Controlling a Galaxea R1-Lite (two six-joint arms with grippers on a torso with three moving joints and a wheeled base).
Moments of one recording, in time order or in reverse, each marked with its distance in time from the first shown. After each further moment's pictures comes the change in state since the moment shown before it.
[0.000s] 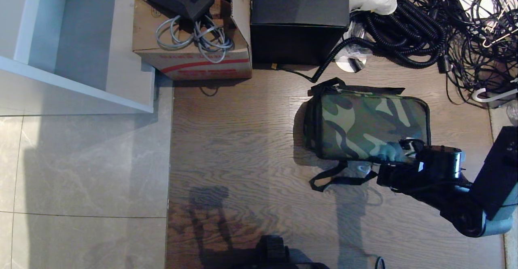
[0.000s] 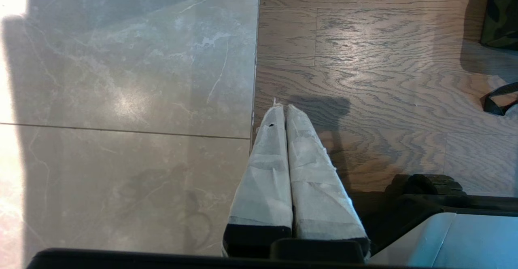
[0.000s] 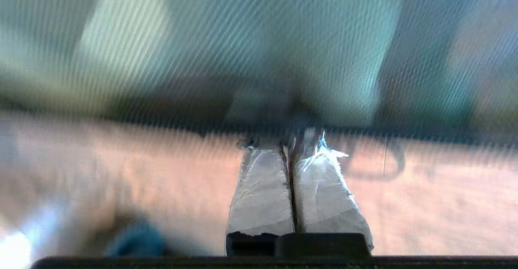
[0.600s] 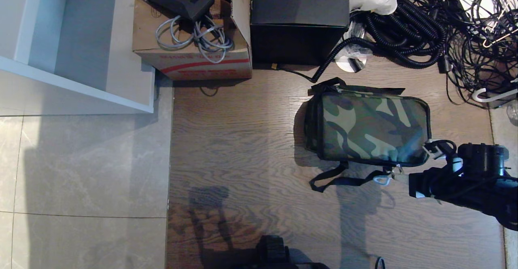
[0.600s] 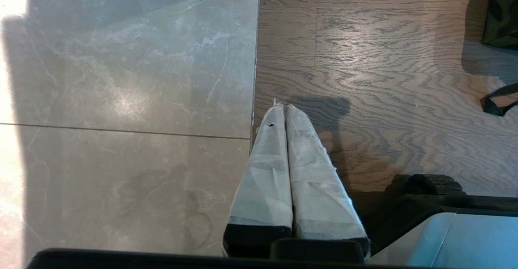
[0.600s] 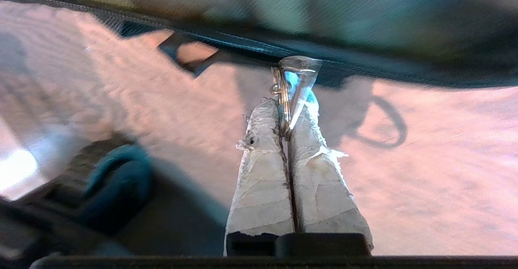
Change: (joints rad) left arm 0.000 0.000 0.000 0.000 0.000 0.000; right arm -0.200 -0.185 0.016 0.325 0.254 -0.256
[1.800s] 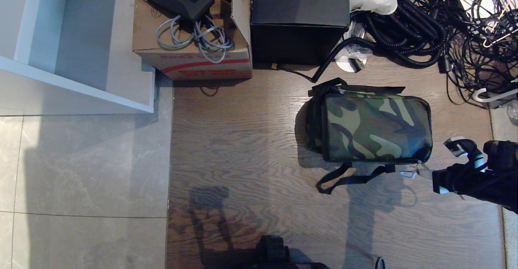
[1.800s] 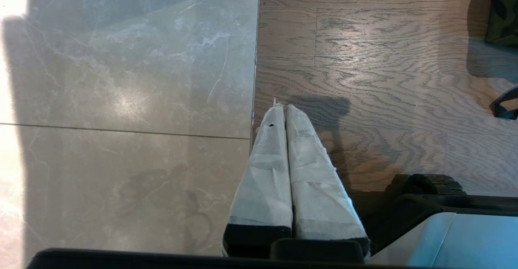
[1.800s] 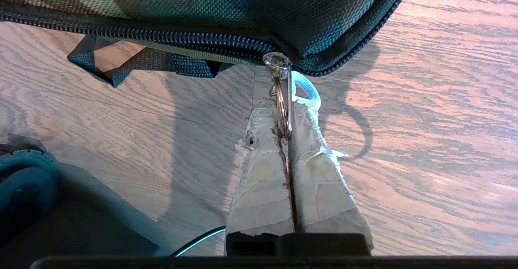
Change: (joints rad) left arm 0.000 0.000 0.000 0.000 0.000 0.000; right arm -0.203 0.075 -0.118 0.053 0.044 -0.212
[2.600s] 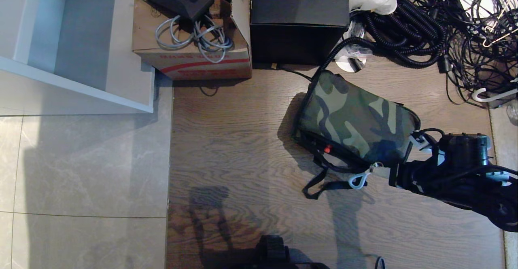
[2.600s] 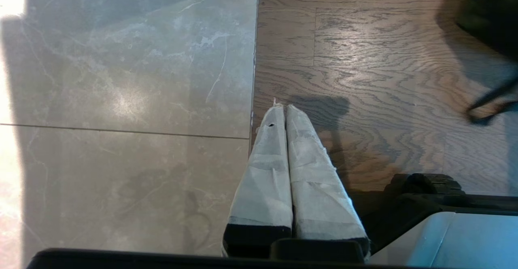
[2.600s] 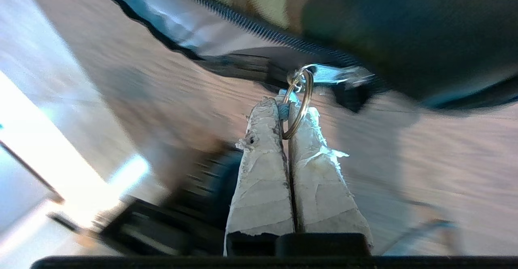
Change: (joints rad) left arm 0.000 0.000 0.000 0.000 0.000 0.000; right arm 0.438 -0.189 0.095 0.002 -0.056 0.605
